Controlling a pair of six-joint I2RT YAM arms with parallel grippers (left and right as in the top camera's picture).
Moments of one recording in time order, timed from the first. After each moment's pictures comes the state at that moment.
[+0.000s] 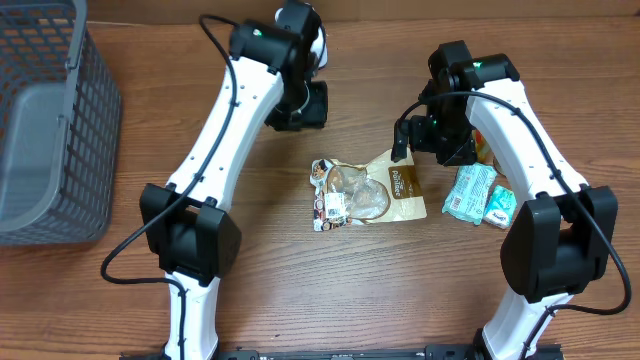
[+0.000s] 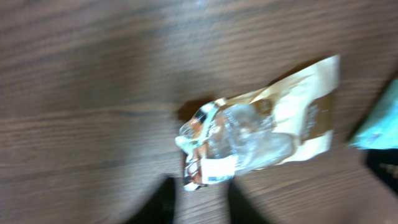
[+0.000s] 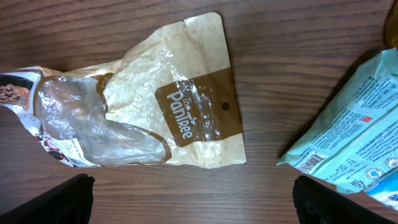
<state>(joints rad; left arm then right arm) -0.41 2.17 2.20 -1.44 0.16 -0.39 0.18 1.96 1.70 -1.32 -0.17 0.23</state>
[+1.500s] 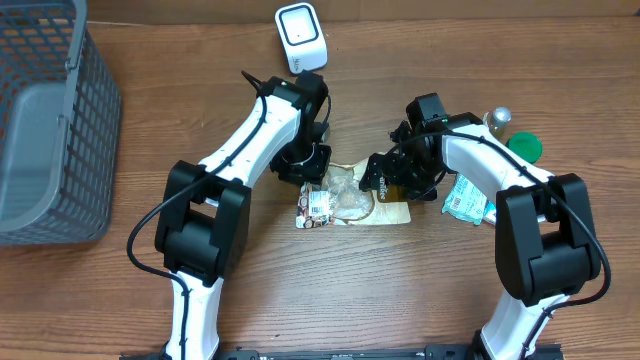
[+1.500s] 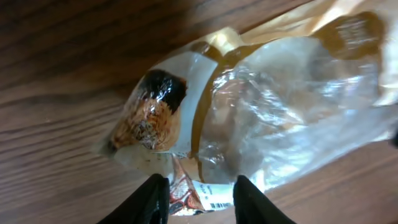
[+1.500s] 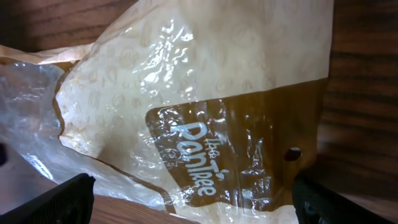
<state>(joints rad) -0.43 2.18 1.72 -1.20 0.22 -0.19 0.24 1.95 1.26 -0.82 -0.42 0.31</state>
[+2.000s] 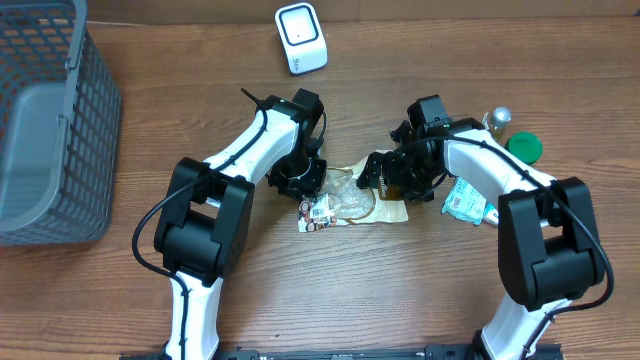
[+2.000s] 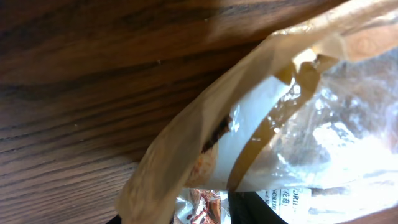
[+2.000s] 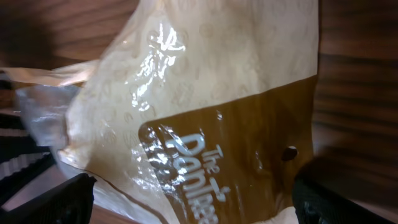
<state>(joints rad) -0.43 2.18 1.59 -1.10 0.24 -0.20 0.24 1.93 1.21 -0.72 -0.47 0.33</state>
